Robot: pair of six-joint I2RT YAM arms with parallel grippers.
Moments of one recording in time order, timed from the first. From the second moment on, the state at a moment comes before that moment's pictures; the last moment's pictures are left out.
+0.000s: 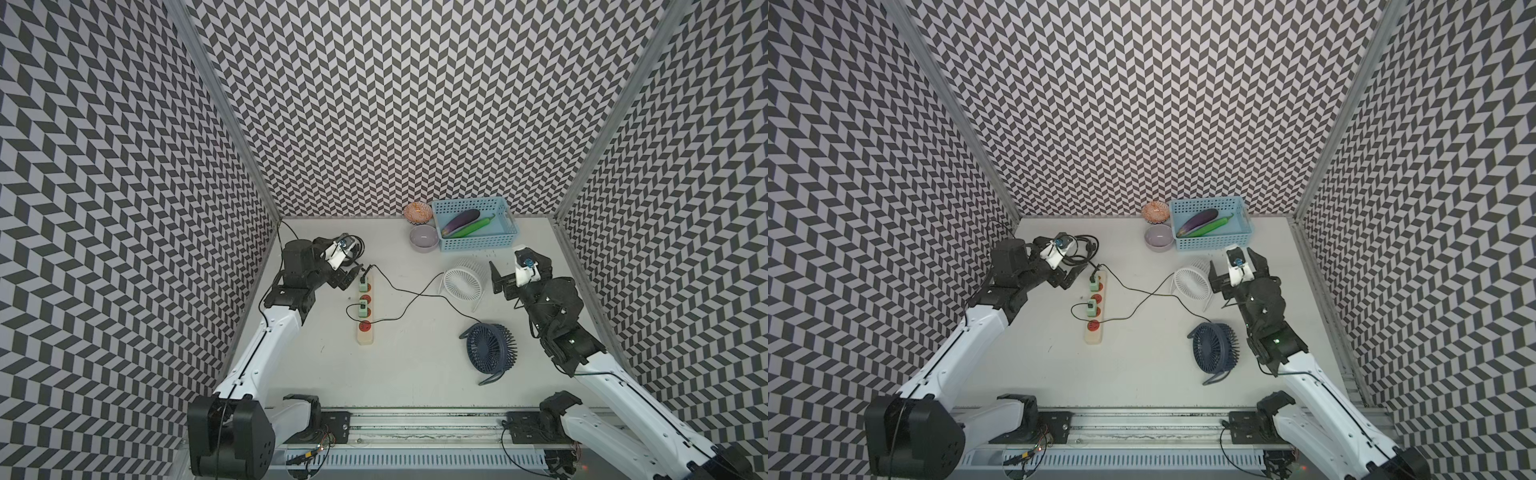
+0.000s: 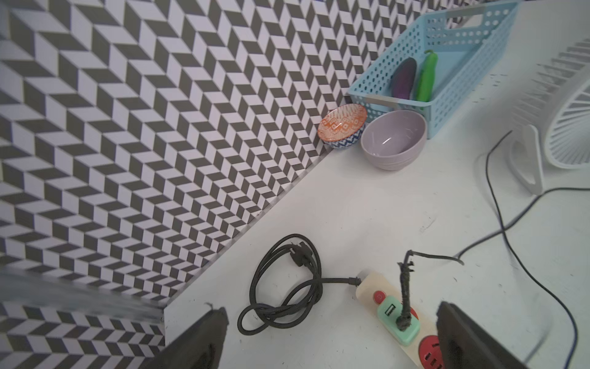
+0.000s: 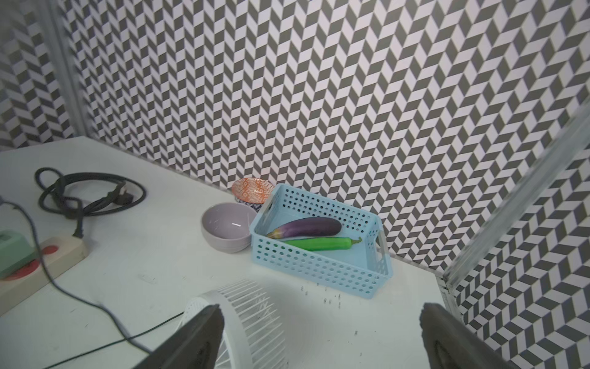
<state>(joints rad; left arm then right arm) -0.07 1.16 0.85 -0.10 0.30 0.56 0.36 0.85 0.59 0.20 0.22 -0.22</state>
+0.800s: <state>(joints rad) 0.03 1.27 0.44 0.63 0.17 0.16 0.12 1.03 0.45 0.48 0.34 0.05</state>
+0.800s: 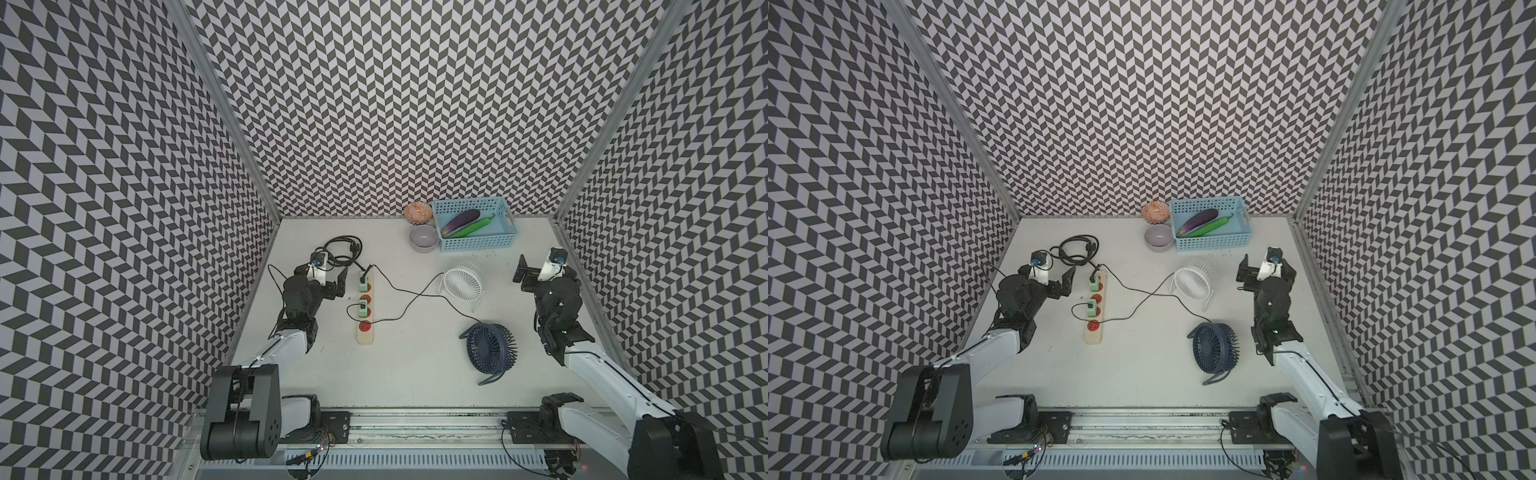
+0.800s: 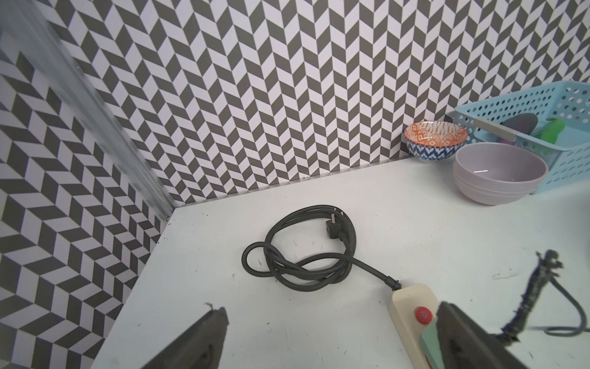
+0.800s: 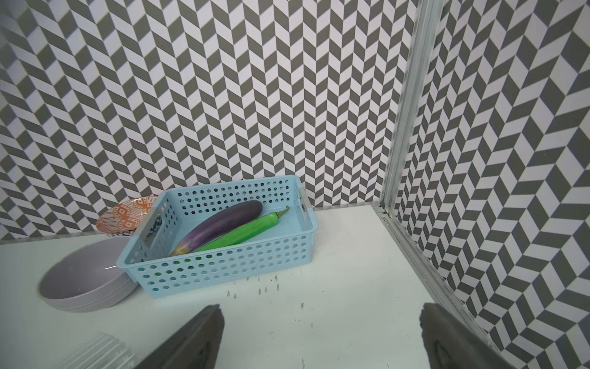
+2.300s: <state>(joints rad) 0.05 1.49 0.21 1.19 0.24 0.05 0.09 1.53 0.26 1.15 0.25 0.06</state>
